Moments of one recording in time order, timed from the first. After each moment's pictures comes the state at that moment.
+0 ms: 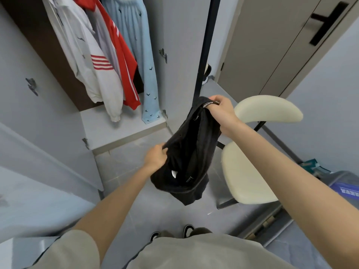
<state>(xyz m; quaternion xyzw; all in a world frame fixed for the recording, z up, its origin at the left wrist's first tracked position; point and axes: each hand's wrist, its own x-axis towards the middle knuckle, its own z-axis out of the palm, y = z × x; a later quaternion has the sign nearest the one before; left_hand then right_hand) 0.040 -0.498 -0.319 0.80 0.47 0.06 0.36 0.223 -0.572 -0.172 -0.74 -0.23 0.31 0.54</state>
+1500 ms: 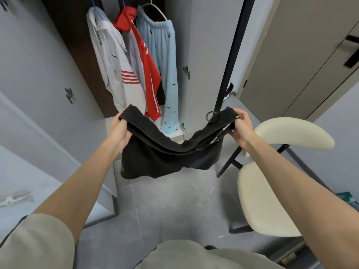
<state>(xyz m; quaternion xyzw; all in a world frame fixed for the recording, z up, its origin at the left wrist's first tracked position) -0.031 -0.370 -0.221 0.35 0.45 0.47 0.67 0.272 -0.535 -0.203 -0.65 -0.16 0.37 0.65</state>
